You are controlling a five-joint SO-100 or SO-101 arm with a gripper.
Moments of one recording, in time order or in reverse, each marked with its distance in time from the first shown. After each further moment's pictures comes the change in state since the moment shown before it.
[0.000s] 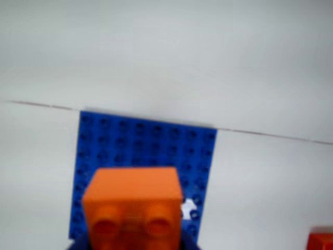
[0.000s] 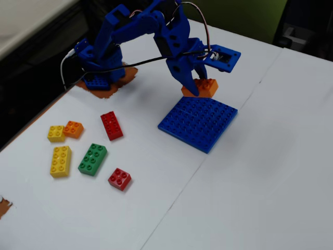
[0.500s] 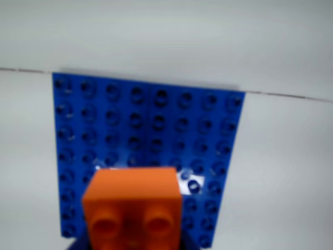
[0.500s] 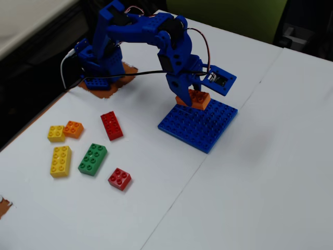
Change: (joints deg) arm 0.1 6.5 22.4 -9.5 2.4
